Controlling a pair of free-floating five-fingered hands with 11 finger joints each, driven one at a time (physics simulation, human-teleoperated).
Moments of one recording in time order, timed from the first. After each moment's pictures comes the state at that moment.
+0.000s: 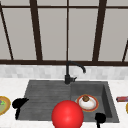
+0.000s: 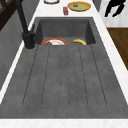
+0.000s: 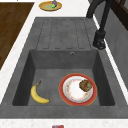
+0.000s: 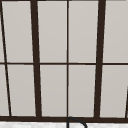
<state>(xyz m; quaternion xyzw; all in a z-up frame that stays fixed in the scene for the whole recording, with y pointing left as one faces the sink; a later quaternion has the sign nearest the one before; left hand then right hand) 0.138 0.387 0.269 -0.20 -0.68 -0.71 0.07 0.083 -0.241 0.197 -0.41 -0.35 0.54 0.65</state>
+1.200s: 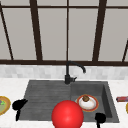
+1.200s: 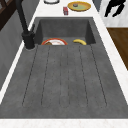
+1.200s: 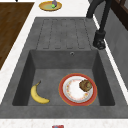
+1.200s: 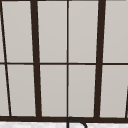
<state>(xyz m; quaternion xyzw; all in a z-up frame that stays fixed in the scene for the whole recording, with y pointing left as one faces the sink) 0.129 0.383 0.259 -0.17 -0.68 -0.71 0.09 0.083 -0.241 0.197 -0.41 -0.35 0.54 0.65</state>
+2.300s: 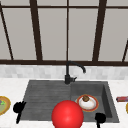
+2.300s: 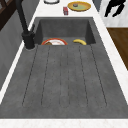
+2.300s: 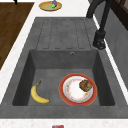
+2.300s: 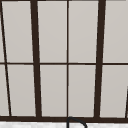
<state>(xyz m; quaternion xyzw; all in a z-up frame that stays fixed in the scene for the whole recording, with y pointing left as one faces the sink) 0.120 0.372 0.240 -0.11 -0.66 -0.73 0.15 0.083 -0.241 0.197 -0.41 -0.35 0.54 0.65</state>
